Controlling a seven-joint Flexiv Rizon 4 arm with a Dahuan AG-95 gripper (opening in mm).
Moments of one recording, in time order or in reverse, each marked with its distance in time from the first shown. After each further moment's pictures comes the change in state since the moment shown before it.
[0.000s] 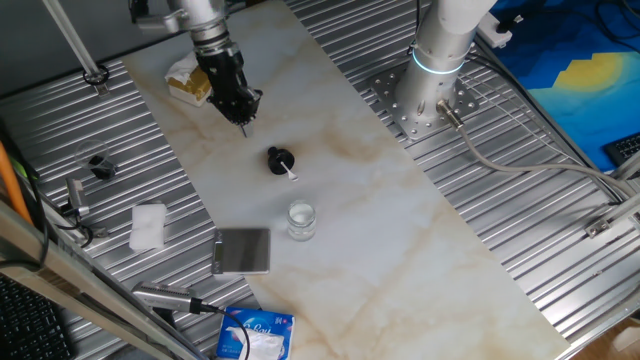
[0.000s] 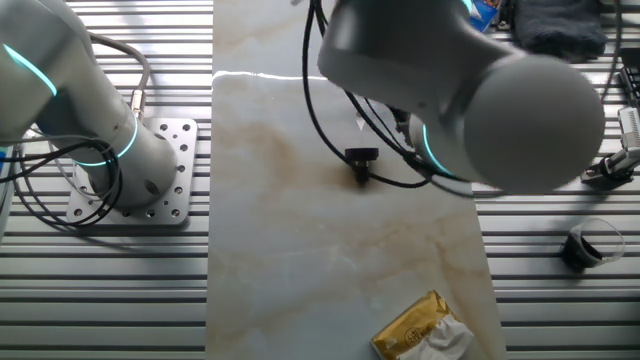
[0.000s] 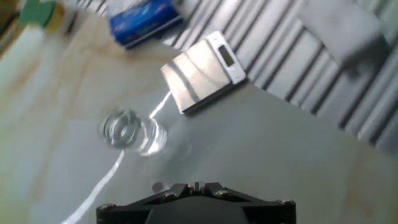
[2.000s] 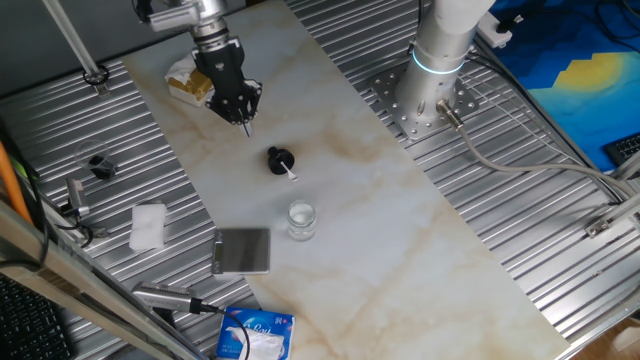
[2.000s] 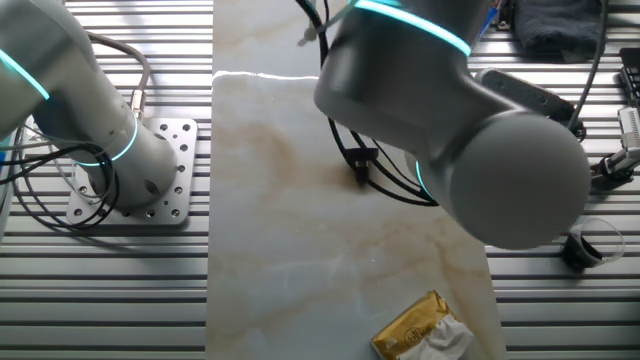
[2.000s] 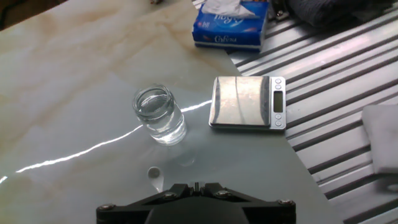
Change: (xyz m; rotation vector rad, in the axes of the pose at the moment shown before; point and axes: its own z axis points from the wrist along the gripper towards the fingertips) arm 0.000 0.000 0.001 -0.057 -0.103 -0.487
